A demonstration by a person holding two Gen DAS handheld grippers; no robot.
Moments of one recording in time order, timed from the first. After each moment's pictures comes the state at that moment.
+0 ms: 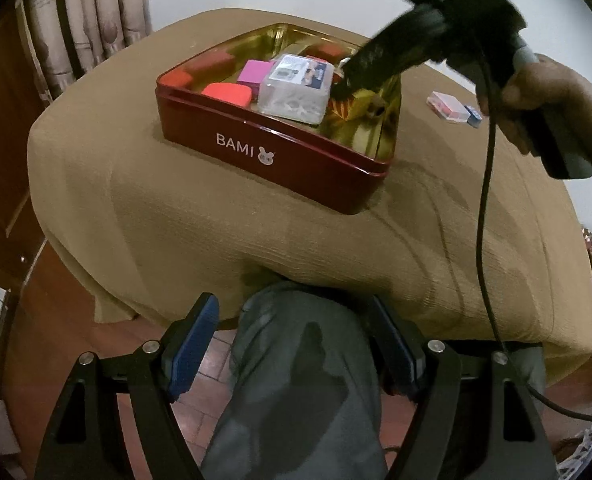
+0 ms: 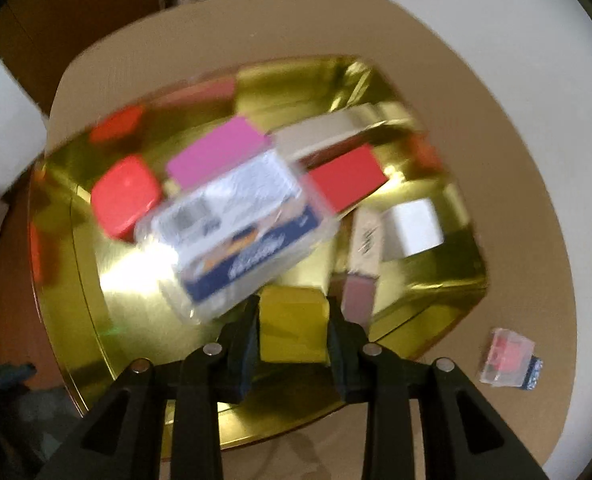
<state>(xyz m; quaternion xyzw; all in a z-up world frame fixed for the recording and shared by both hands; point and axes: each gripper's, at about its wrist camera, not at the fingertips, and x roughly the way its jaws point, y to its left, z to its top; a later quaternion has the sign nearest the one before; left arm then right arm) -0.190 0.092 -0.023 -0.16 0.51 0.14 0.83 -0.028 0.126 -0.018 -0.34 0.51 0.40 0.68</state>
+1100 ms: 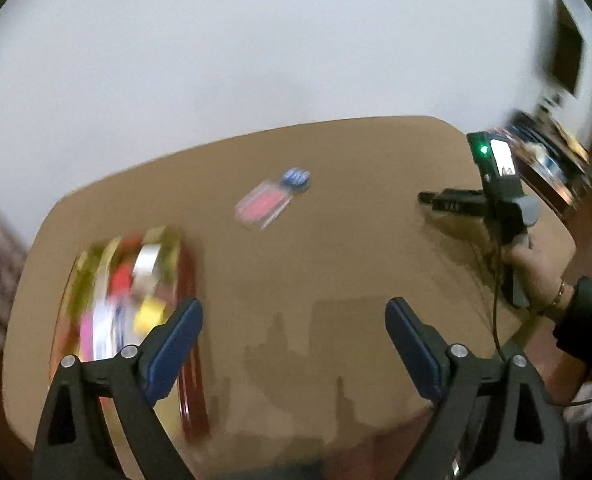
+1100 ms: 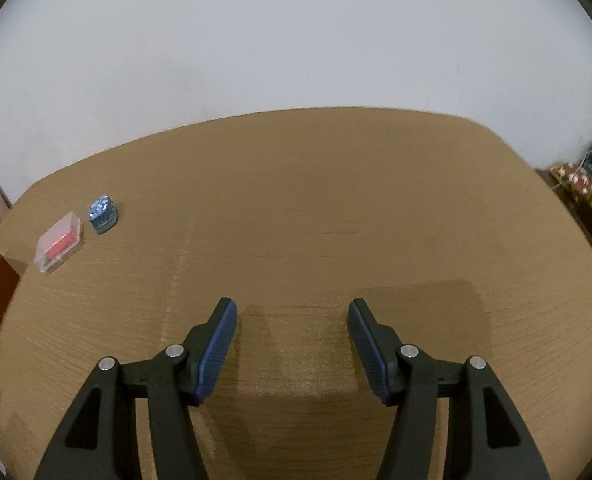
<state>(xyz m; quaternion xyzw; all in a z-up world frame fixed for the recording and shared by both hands) -0.036 -0.036 0.065 0.08 0.43 -0.10 0.89 0.037 -0.332 -0.061 0.04 0.45 0.05 0.89</state>
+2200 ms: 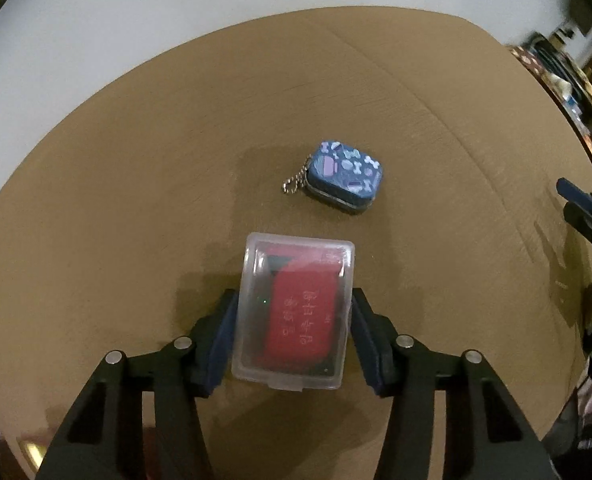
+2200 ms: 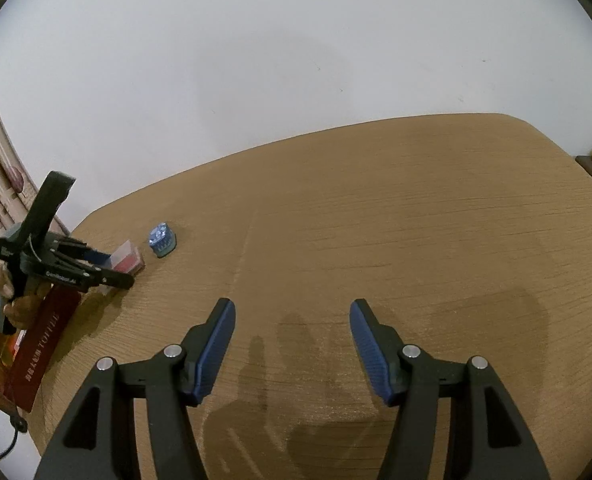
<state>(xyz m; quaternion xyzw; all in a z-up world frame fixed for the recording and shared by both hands) 0.178 -0.032 -0.053 0.11 0.61 -0.15 0.77 -0.011 -0.377 -0.011 0.12 0.40 0.12 0.90</state>
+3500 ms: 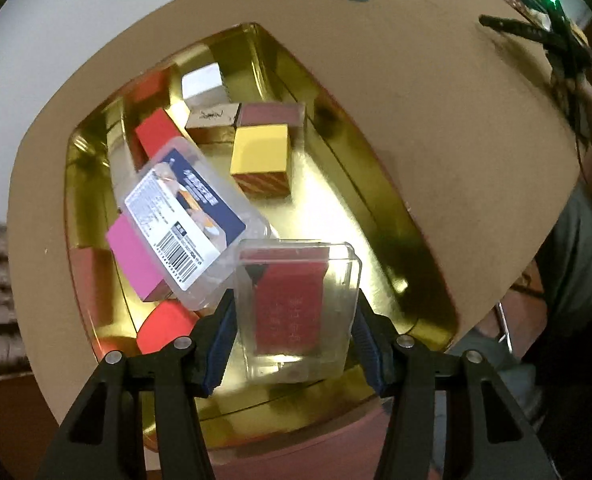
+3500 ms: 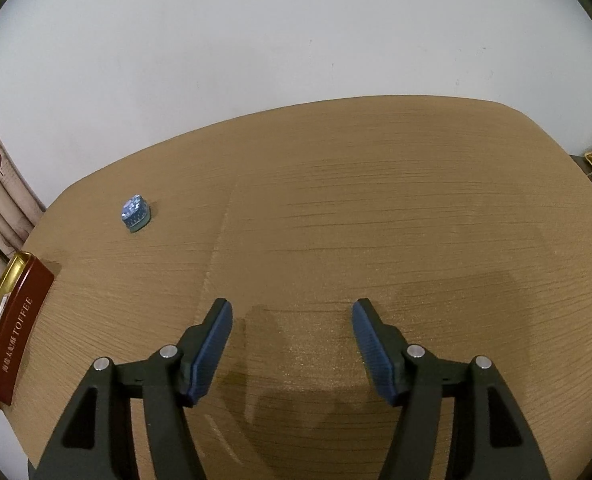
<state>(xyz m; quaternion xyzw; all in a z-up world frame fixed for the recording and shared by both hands) -0.029 0.092 -0.019 0.17 0.64 -0.14 0.74 0.019 -0.329 -0.032 0.07 0.45 0.10 0.88</state>
